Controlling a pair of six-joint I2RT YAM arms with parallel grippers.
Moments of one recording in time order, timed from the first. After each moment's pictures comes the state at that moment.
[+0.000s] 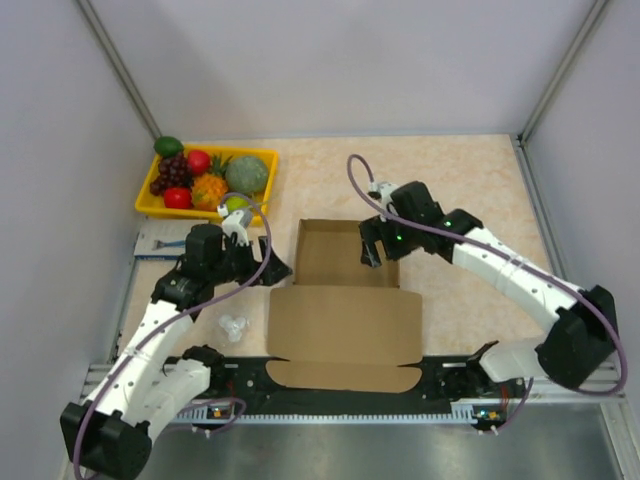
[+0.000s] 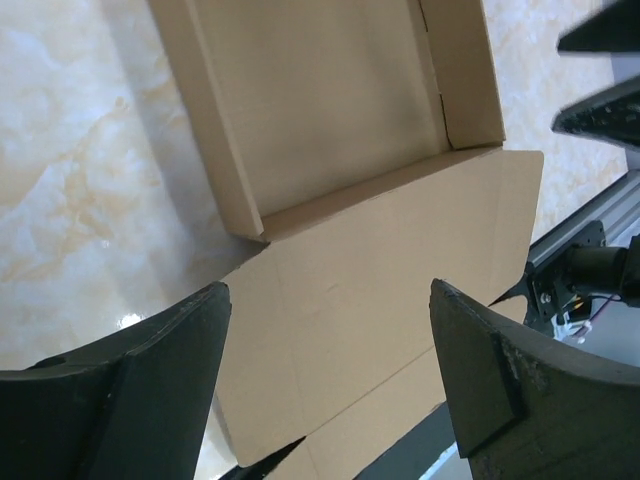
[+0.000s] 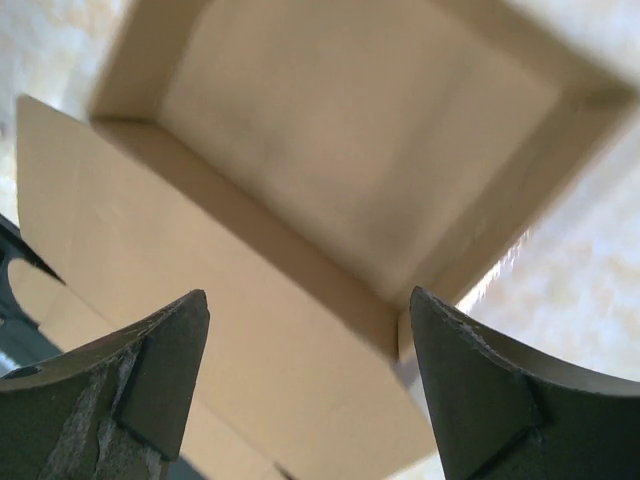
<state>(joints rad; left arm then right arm) -0.30 0.85 0.72 -0.49 0.44 -0.39 0.66 1.40 1.20 -0.65 -0.11 0.15</state>
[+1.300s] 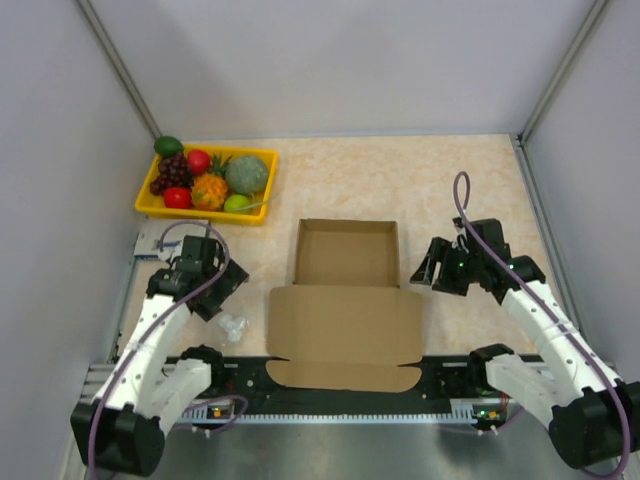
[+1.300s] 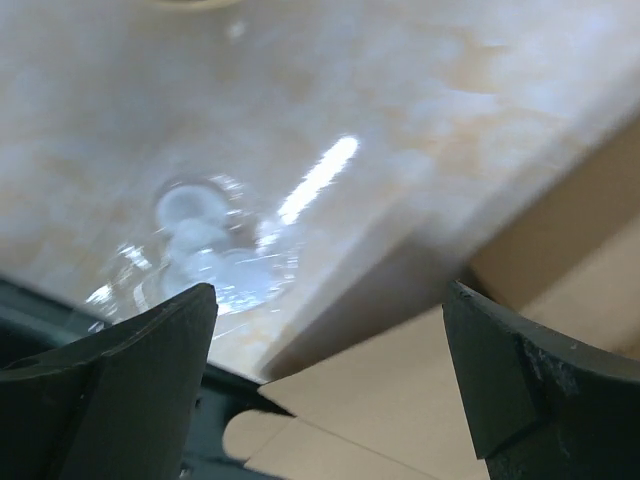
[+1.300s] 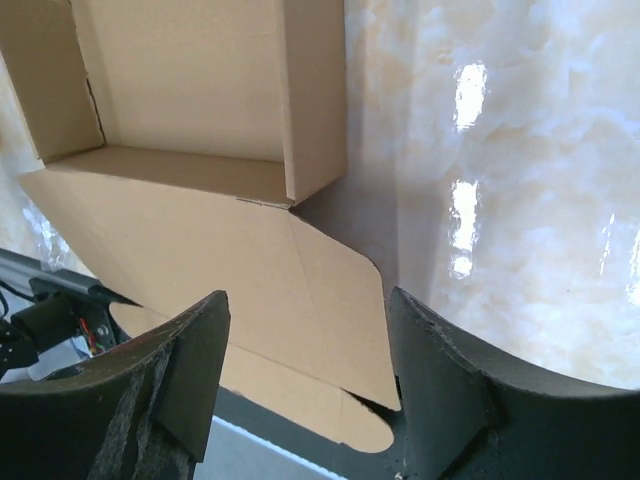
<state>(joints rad) -0.17 0.81 0.71 -0.89 -0.08 -0.95 0.25 0.92 0.73 -0.76 -0.31 0.55</state>
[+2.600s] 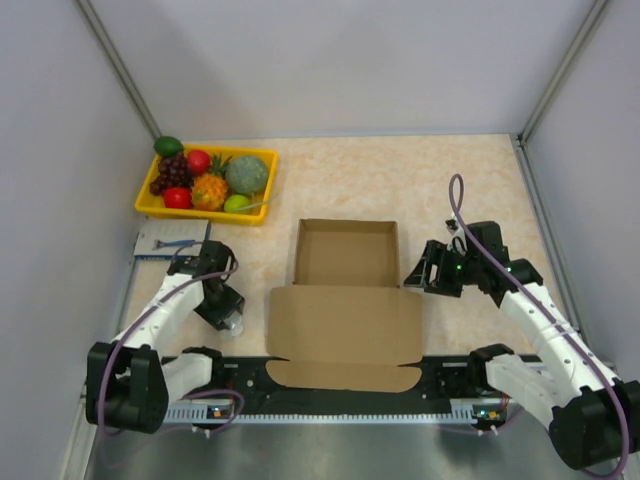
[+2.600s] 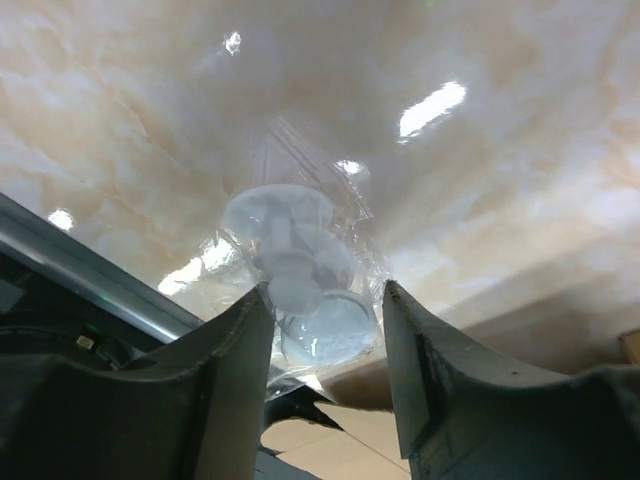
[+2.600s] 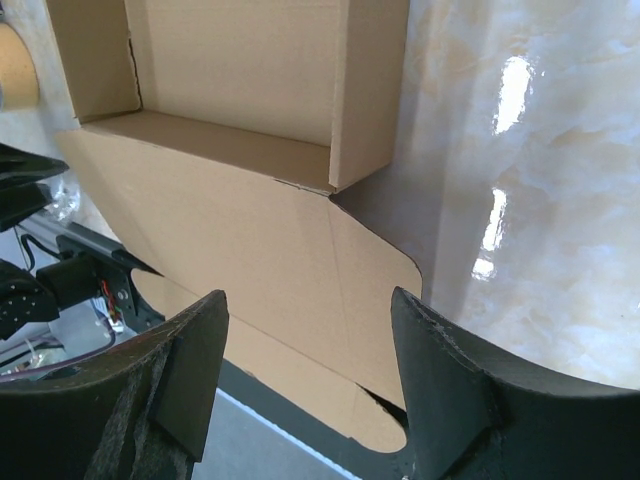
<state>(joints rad) -0.14 1.12 0.60 -0.94 -0.12 -1.07 0.25 0.91 0.69 -0.70 -0.42 0.52</state>
